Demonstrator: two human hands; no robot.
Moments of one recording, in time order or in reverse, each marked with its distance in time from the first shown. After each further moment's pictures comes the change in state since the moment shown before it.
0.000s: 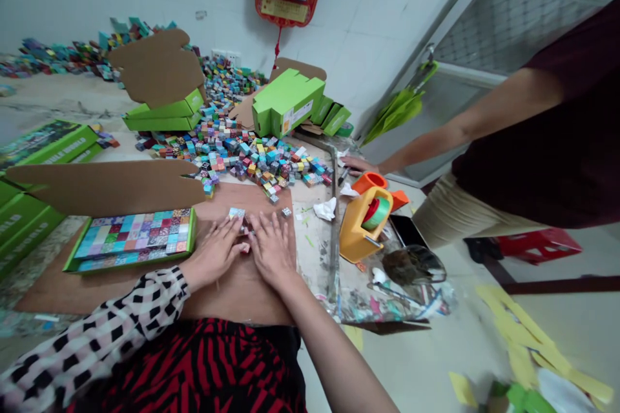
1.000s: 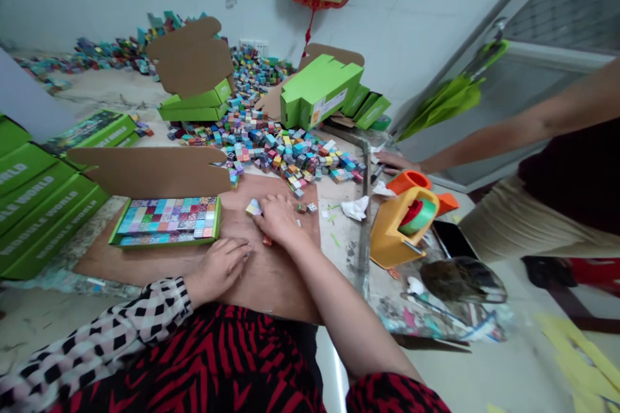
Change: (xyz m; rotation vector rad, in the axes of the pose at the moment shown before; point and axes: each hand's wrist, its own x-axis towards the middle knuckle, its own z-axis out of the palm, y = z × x) left_hand -0.061 -0.001 -0.005 -0.039 0.214 0.185; right_hand 0.077 -0.037 -0.025 -0.187 -0.225 -0.119
